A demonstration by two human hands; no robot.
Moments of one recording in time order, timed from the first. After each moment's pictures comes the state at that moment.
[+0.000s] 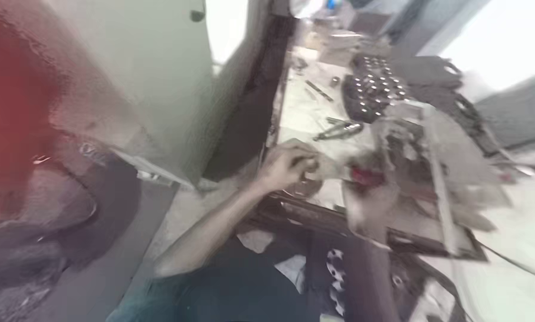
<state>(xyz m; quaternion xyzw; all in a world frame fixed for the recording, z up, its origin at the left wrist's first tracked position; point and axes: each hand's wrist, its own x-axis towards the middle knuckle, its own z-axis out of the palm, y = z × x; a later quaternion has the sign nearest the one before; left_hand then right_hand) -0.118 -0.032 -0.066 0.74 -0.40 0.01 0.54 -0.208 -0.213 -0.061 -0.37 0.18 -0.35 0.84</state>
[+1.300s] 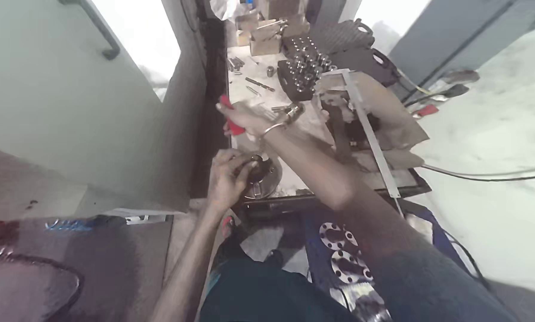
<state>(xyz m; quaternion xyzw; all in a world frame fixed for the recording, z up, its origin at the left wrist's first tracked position) -0.124 -0.029 -0.065 0.80 -0.37 0.10 0.45 -0.010 -0.197 -0.031 -0.73 0.12 0.11 0.66</state>
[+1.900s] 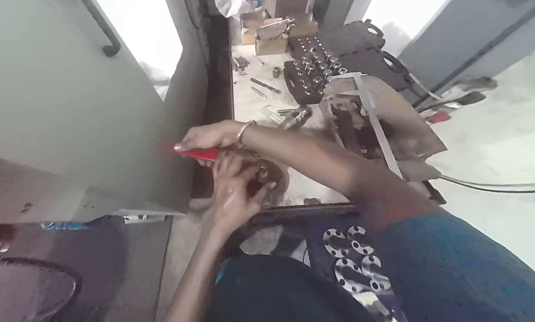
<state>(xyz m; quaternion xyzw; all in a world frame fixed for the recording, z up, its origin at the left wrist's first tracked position) -0.133 -0.026 -0.048 0.85 -0.39 0.12 0.34 0.003 -0.115 -0.002 -0.75 -0.18 0.37 0.51</state>
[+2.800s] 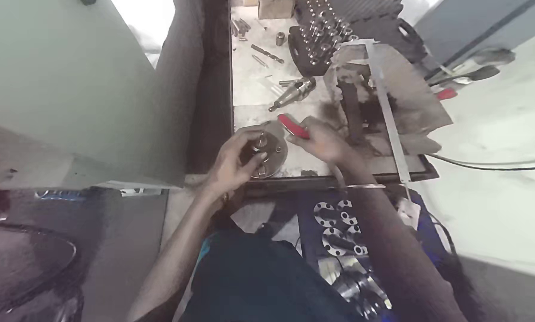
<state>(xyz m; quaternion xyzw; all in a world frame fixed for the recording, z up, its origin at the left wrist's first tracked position) -0.123 -0.023 -0.083 0.70 -0.44 -0.05 0.57 -0.188 -0.292 -0.065 -0.95 0.16 0.08 0.25</state>
